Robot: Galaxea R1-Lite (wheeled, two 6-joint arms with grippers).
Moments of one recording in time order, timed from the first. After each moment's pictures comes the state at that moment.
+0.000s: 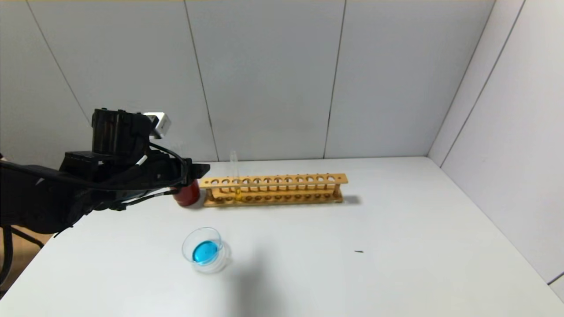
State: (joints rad) left arm -0.31 1.68 -0.89 -0.38 0.14 -0.14; right arm 0.00 0.00 0.00 0.00 0.01 0.00
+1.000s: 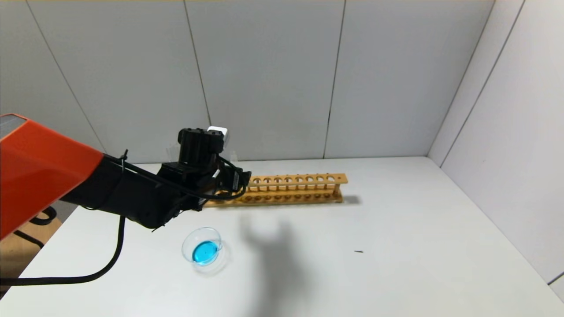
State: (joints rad) left arm -0.45 2.01 -1.06 -0.55 0.25 -0.07; right arm 0.00 0.00 0.00 0.00 0.01 0.00
